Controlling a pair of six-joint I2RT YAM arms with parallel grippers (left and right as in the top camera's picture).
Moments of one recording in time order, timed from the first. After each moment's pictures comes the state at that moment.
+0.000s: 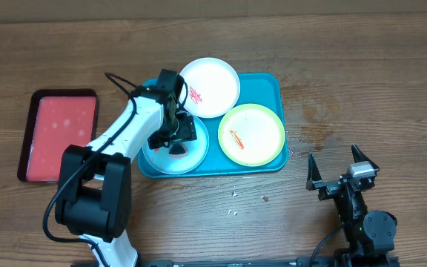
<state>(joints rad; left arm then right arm) -0.26 1.90 1.31 -0.91 0.06 -0.48 0.09 0.01 0.02 -0.03 -0.09 -0.04</state>
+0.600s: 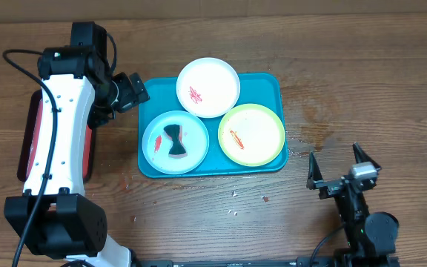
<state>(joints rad) 0.02 1.76 1.73 -1.35 0.08 -0.47 0.09 0.01 0.02 0.05 -0.11 -0.02</state>
